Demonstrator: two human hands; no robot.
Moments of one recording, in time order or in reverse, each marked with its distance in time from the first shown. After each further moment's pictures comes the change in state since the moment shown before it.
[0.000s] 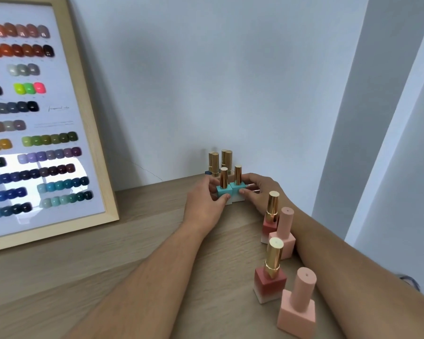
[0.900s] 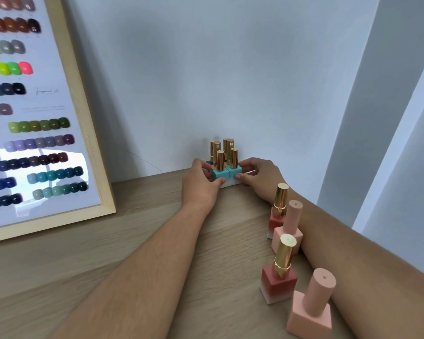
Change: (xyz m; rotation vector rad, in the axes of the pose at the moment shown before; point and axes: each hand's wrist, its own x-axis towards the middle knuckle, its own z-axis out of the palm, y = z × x) left_hand 0.030 -0.012 0.005 -0.048 0.137 -0.087; right_hand 0.032 0.012 0.013 0.159 0.065 0.084
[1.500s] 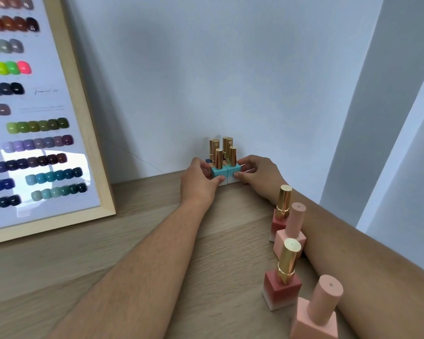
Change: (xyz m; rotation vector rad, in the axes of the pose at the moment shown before) left_hand 0.012 -0.004 0.001 0.025 0.006 -0.024; right_hand 0.010 -0.003 0.004 0.037 -0.018 0.011
